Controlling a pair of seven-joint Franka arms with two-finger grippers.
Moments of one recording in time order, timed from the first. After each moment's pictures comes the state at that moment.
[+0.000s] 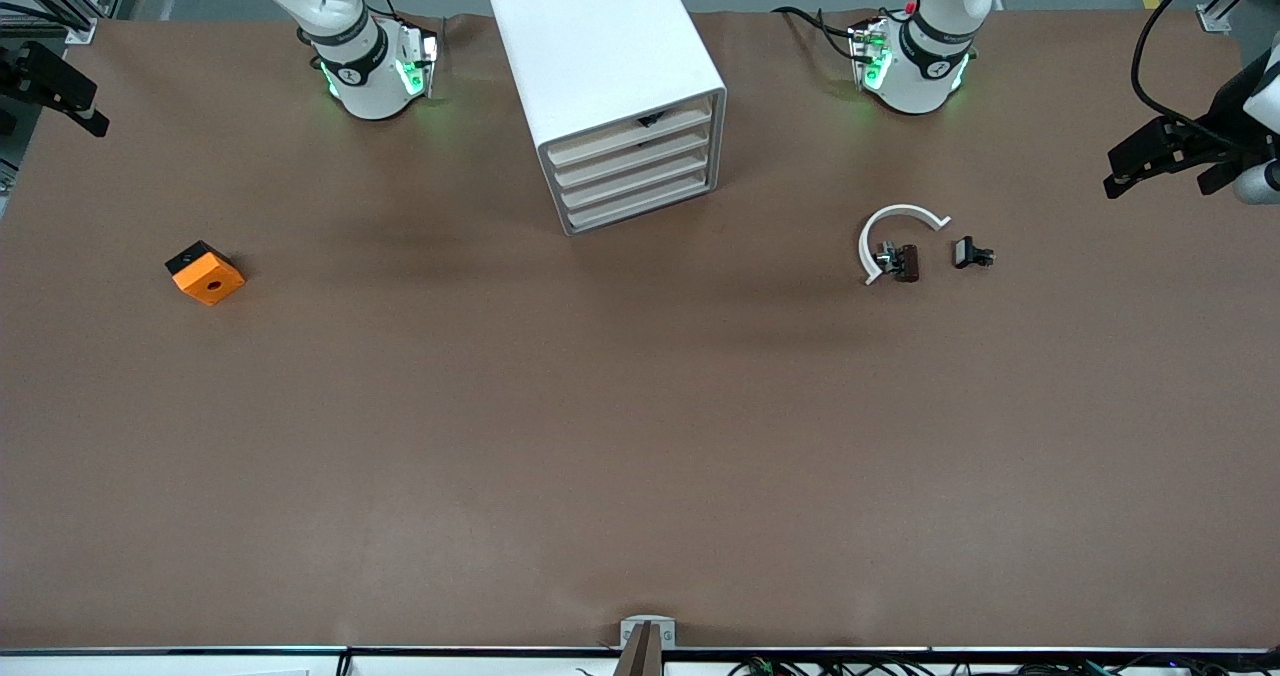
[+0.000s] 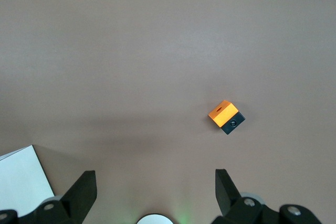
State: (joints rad) left arm 0.11 -0.08 -0.14 -1.60 0.00 1.52 -0.05; right arm -0.06 -0.26 -0.04 -1.72 -0.02 1.48 -0.08
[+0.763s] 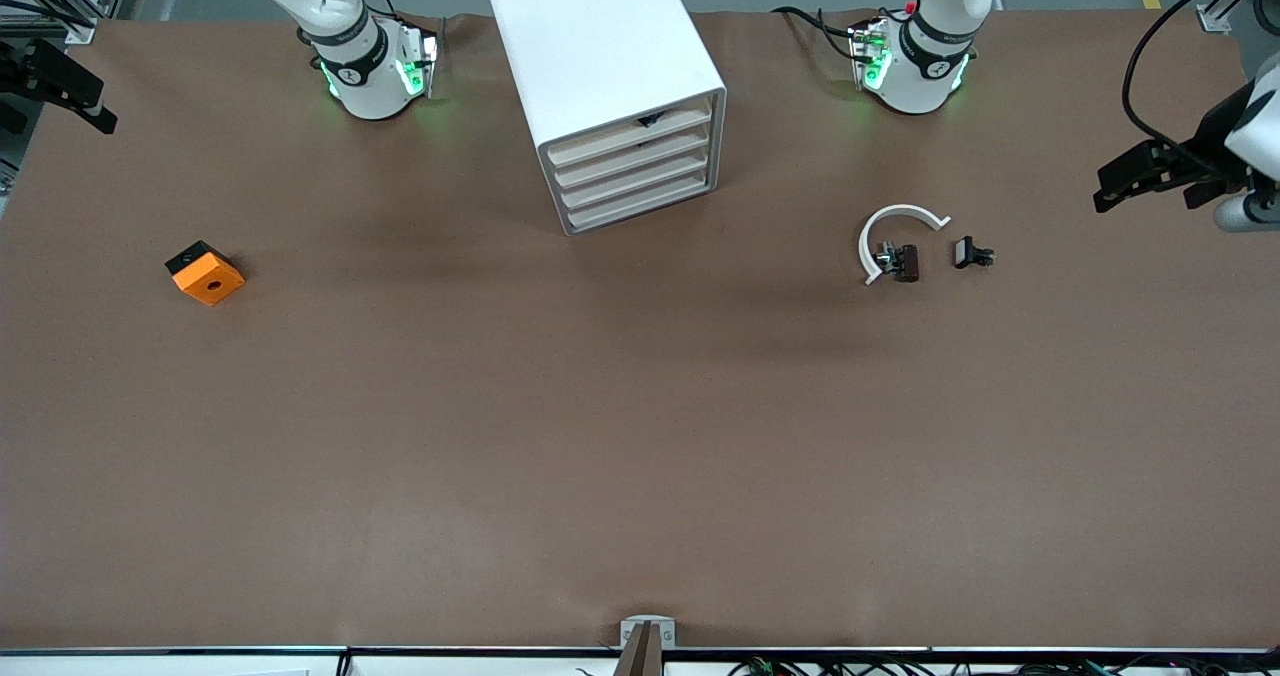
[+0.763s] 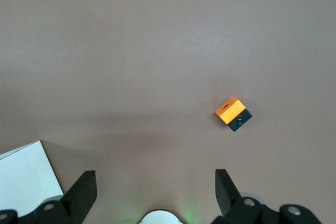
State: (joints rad) left arm 0.12 -0.02 -0.14 -1.60 0.00 1.50 -0.07; right arm -0.06 -0.26 -0.04 -1.72 0.01 1.46 -0.08
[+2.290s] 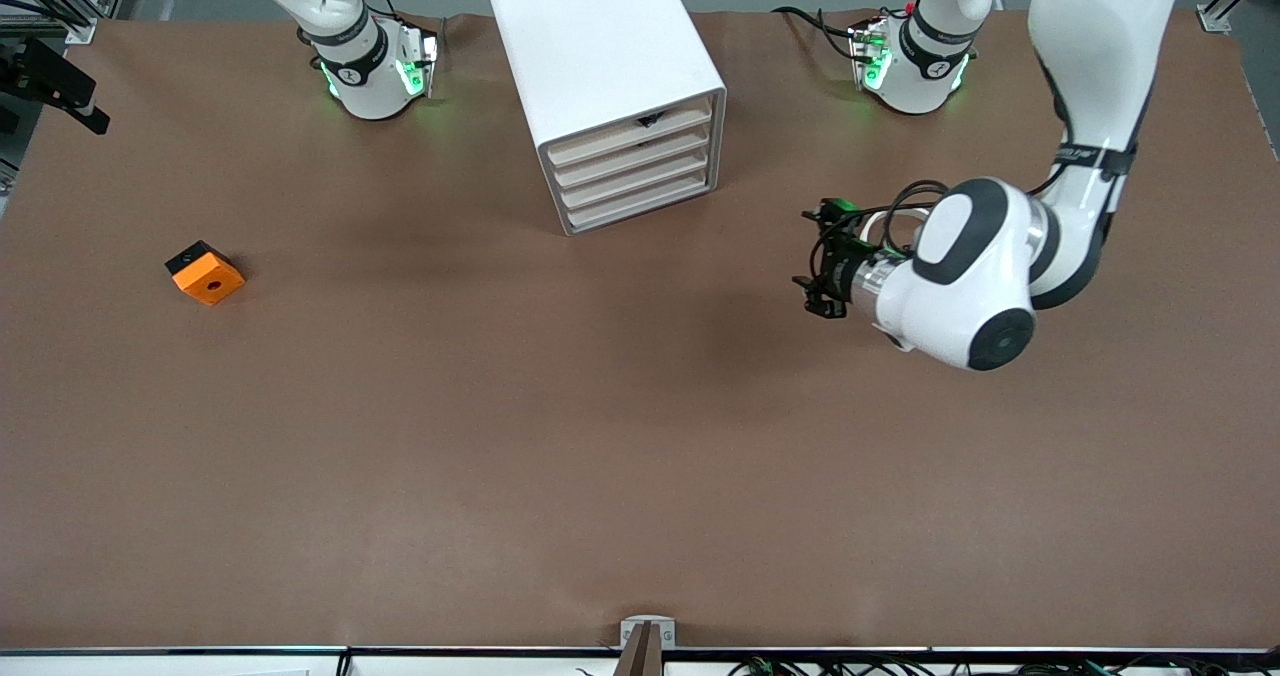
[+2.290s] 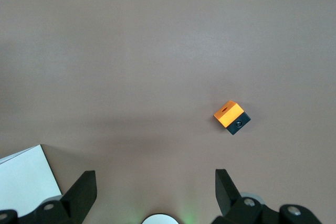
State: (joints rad) left arm -0.08 0.53 -0.34 -1.59 -0.45 1.53 -2.00; right arm -0.06 -0.25 -0.05 -1.71 0.01 1.47 -0.08
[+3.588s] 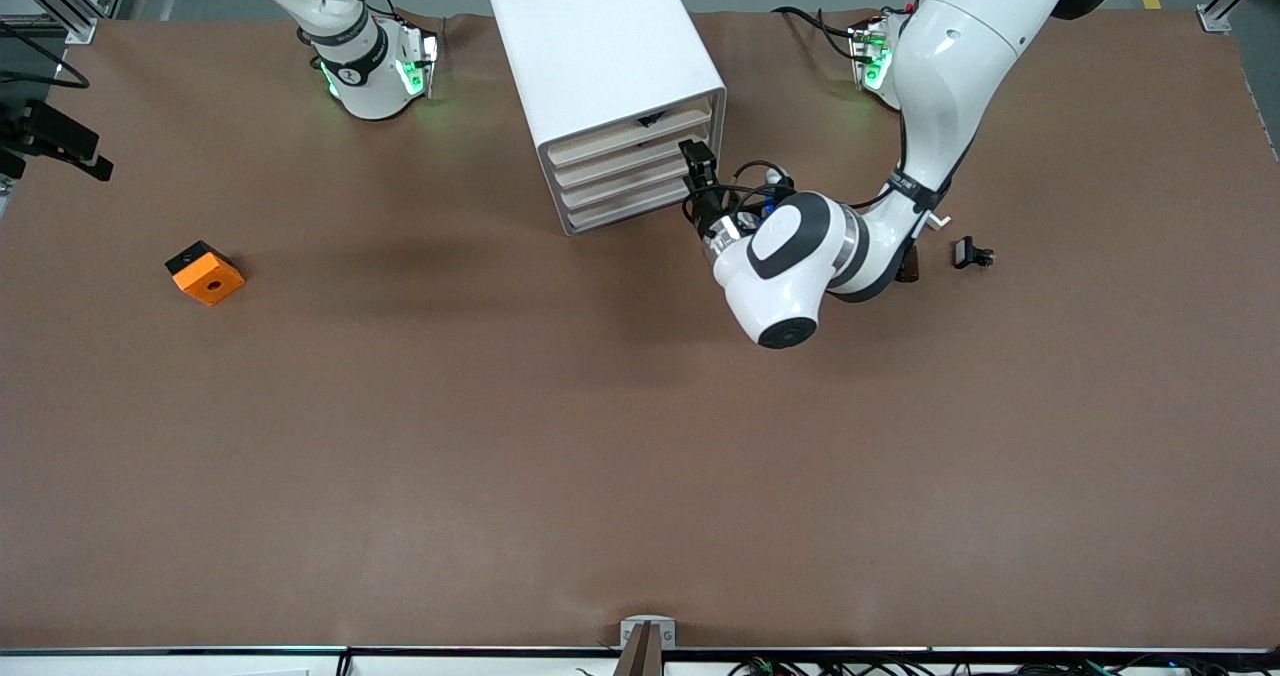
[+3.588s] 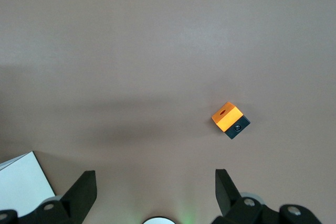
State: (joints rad) left arm -0.32 0.68 -0.34 -1.57 -0.70 1.39 -2.40; right arm -0.07 -0.11 -0.06 -1.65 0.01 1.48 -0.08
